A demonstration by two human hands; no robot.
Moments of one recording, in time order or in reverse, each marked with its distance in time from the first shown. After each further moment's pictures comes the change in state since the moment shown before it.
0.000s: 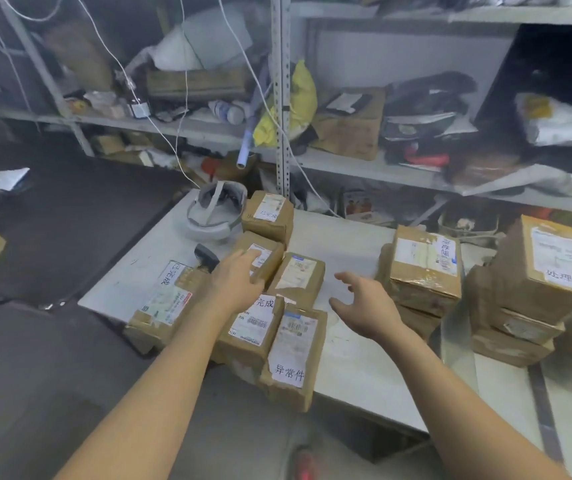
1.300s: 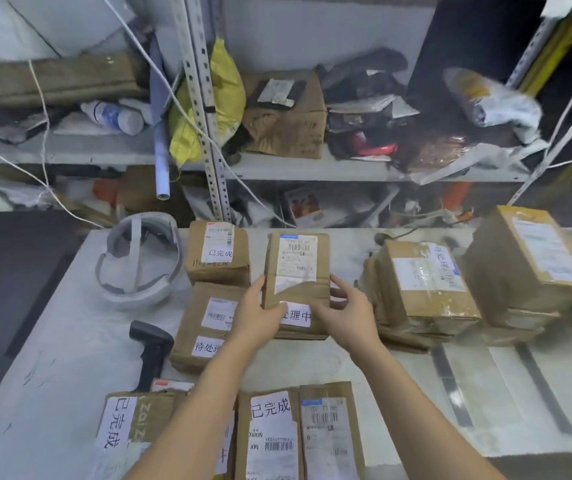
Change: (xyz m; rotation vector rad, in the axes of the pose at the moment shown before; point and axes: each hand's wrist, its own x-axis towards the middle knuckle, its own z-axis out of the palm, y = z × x) left_hand 0.168 -0.008 0.064 -0.852 -0.373 -0.066; right_hand 0.132 -0.039 0.050 0.759 0.350 0.481
